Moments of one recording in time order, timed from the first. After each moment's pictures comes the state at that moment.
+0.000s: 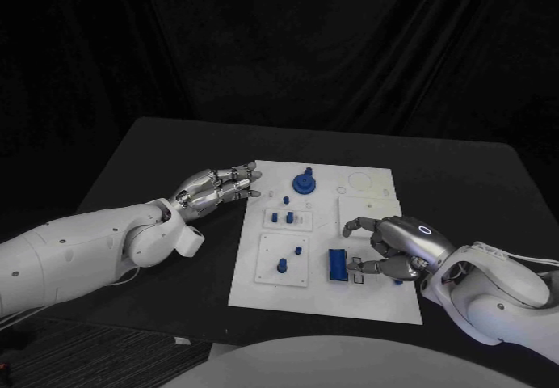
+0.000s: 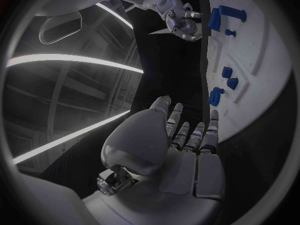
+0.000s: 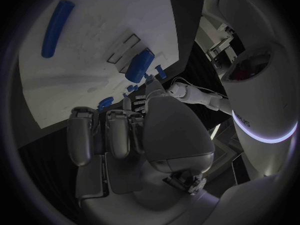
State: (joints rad) left arm 1.12 -0.83 -0.22 1.33 -0.23 0.17 0.59; left_hand 1.45 0.25 -0.12 0.09 0.51 0.55 0.12 0.17 0.10 0.03 0.10 0.23 0.03 0.12 0.23 0.07 0.03 0.14 0.26 0.30 0.11 0.48; right arm 1.05 -1.18 -0.25 1.97 -1.63 -0.56 -0.16; right_hand 1.35 -0.06 -0.09 0.24 0.23 0.43 0.08 0.41 0.69 1.47 -0.02 1.57 1.31 1.47 -0.09 1.50 1.31 0.02 1.47 0.03 1.49 1.31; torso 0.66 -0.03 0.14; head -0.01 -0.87
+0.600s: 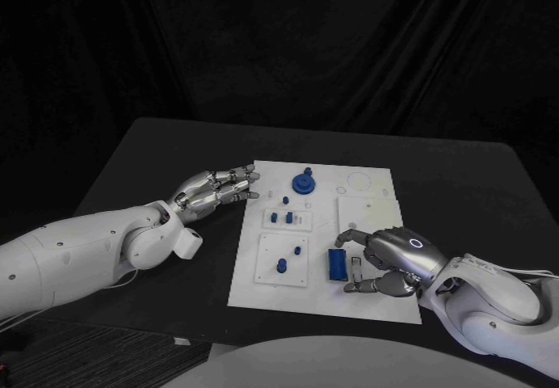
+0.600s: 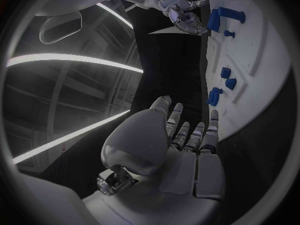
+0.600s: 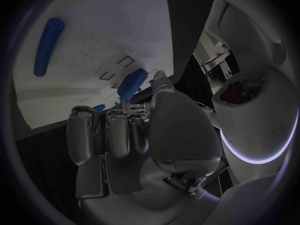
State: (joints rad) left arm 1.11 -0.84 -0.22 1.34 -0.23 0.17 0.59; left_hand 1.45 0.25 -0.11 0.08 0.51 0.55 0.12 0.17 0.10 0.03 0.11 0.23 0.03 0.12 0.23 0.07 0.03 0.14 0.26 0.30 0.11 0.48; right arm 1.00 -1.16 -0.25 1.96 -1.77 -0.56 -0.17; right_hand 1.30 -0.16 -0.05 0.30 0.15 0.36 0.08 0.49 0.60 1.47 -0.02 1.57 1.31 1.47 -0.09 1.49 1.31 0.02 1.47 0.03 1.47 1.31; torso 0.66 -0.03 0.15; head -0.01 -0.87
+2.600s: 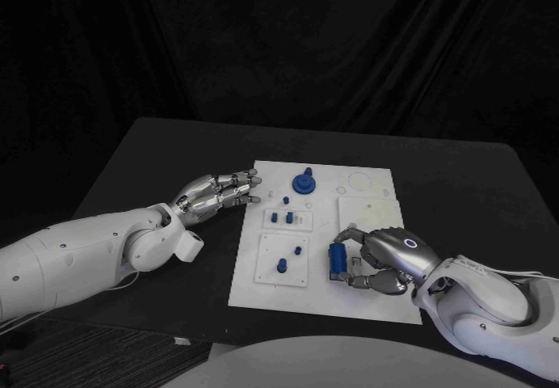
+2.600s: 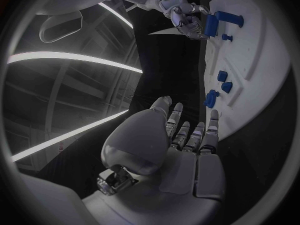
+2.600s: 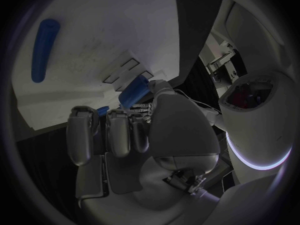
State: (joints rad) left arm 1.10 -0.83 -0.22 1.33 -0.23 0.19 0.58; left_hand 1.45 0.26 -0.10 0.07 0.51 0.56 0.13 0.17 0.10 0.04 0.11 0.24 0.03 0.12 0.23 0.08 0.03 0.14 0.27 0.29 0.11 0.48; right arm 0.99 -1.13 -0.25 1.95 -1.80 -0.57 -0.25; right_hand 1.24 -0.05 0.02 0.28 0.87 0.40 0.09 0.70 0.20 1.46 -0.03 1.57 1.31 1.47 -0.09 1.48 1.31 0.02 1.47 0.02 1.47 1.31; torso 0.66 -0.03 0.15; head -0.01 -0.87
